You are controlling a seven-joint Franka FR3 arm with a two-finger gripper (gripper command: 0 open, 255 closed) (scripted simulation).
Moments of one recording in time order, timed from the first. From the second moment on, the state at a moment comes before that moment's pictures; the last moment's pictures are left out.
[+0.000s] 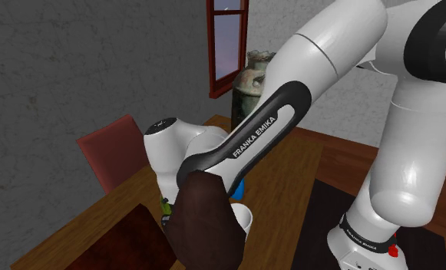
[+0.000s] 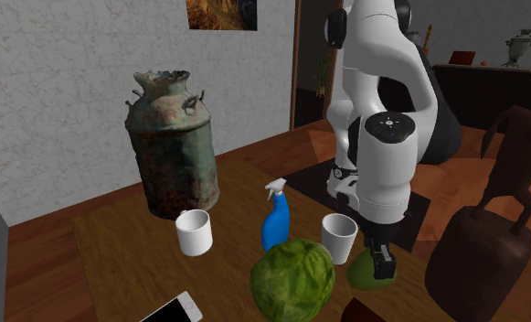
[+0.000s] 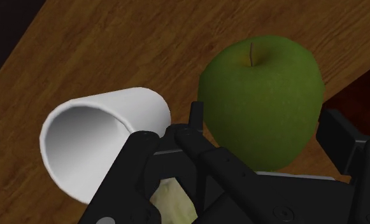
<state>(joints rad) 0.01 0.18 0.73 -2.20 0.03 2.19 1.39</state>
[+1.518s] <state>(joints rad) 0.03 0.27 0.70 -2.23 -0.04 2.29 1.43</state>
